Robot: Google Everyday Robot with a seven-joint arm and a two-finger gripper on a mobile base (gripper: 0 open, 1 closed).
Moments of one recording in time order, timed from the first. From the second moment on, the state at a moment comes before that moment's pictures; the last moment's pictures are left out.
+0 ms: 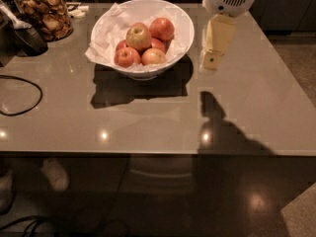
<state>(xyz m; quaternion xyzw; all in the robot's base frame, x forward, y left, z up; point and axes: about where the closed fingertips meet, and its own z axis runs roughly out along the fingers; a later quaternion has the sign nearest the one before) 0.553 -0.109 1.000 -0.65 0.74 -0.04 0.17</state>
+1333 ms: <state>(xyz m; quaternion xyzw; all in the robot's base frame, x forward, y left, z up) 0.640 -0.047 0.991 -0.65 0.74 0.01 0.19</state>
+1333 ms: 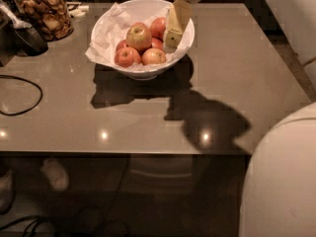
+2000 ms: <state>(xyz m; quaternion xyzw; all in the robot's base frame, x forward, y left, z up) 0.662 -0.023 0.989 -0.64 0.74 0.03 0.21</state>
